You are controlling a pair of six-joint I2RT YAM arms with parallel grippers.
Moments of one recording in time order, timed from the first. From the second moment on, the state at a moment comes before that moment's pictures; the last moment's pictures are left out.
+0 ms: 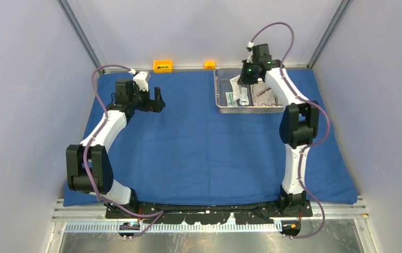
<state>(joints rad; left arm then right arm) -0.06 1.50 1.08 -0.18 0.36 0.00 0.21 2.19 2.03 -0.65 -0.16 0.28</state>
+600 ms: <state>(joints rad) -0.06 1.52 1.09 -0.17 0.37 0.03 -0.13 1.29 1.19 -0.70 -0.40 0.15</state>
